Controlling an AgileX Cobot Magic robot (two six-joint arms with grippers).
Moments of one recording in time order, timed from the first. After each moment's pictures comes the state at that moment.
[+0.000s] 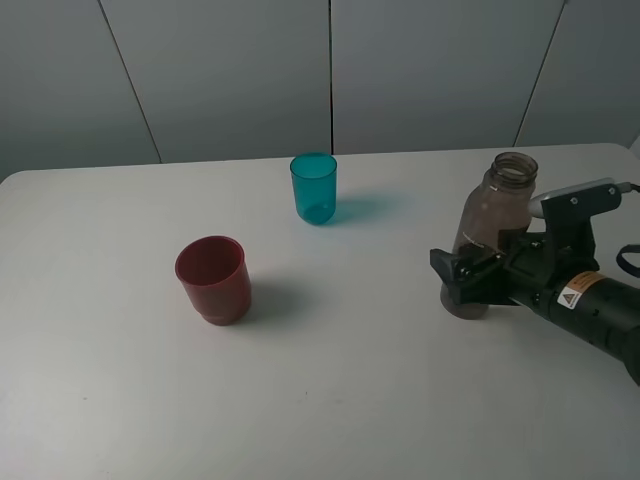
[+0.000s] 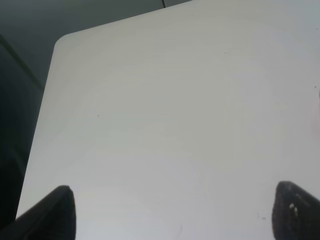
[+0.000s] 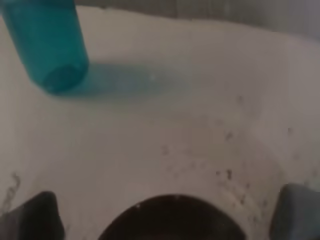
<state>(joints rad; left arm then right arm) 0.07 0.00 -0.52 0.02 1.10 0.23 0.30 1.90 -0.17 -0.09 -1.19 0.09</state>
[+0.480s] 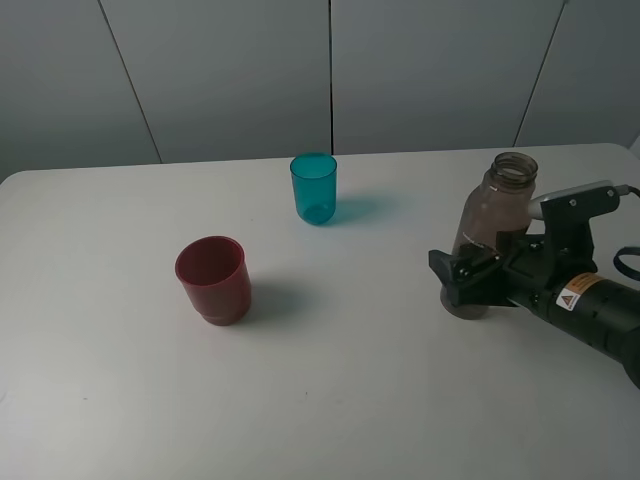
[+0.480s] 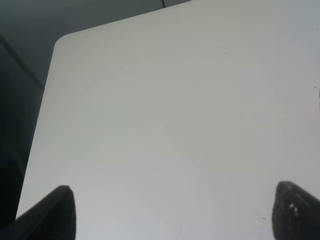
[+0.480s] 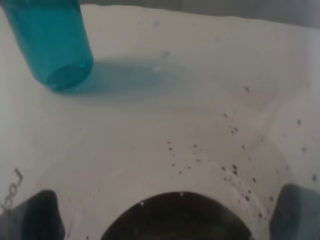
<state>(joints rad) 0.07 0.00 -0.52 0.02 1.10 0.23 0.30 1.91 -0.17 -0.09 -1.20 0.09</state>
